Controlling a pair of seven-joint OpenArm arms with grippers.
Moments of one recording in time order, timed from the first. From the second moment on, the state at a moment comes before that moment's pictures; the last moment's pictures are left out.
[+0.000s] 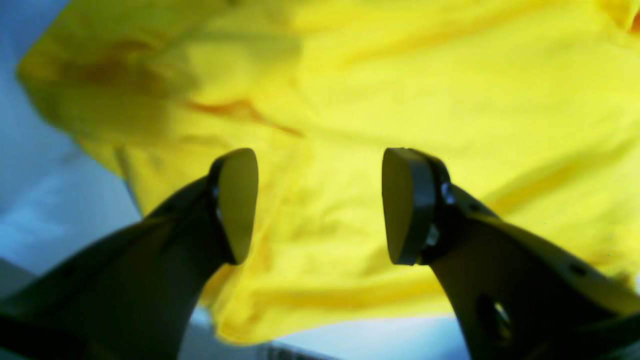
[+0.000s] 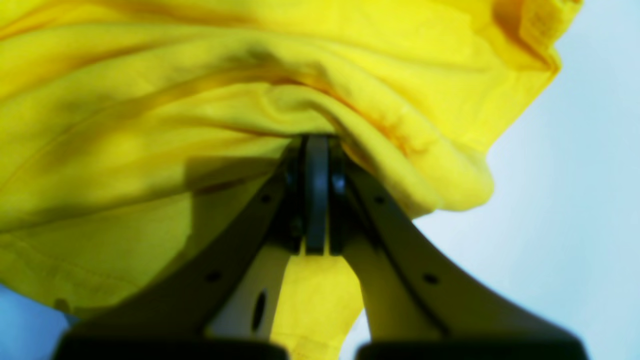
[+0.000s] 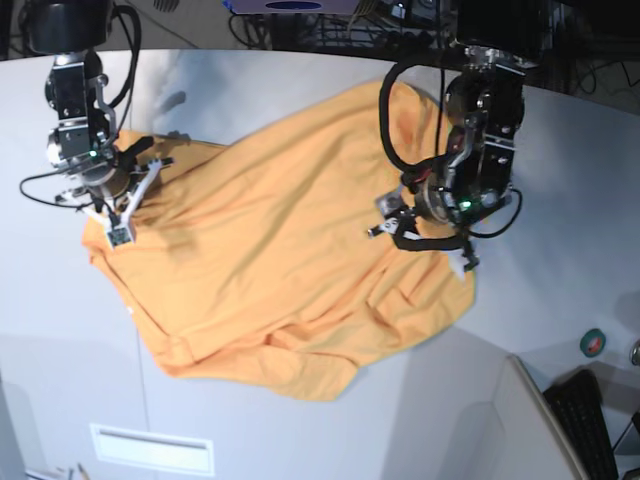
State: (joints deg) left arm 1.8 -8.6 10.3 97.4 -12.6 35.6 71.4; right arm -5.8 9.2 3.3 70.2 -6.9 15.2 -30.5
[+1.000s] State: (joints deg) left arm -6.0 -16.9 32.4 83.9 -3.2 34.8 76.5; right arm -5.8 9.2 3.3 70.0 -6.9 15.3 -30.3
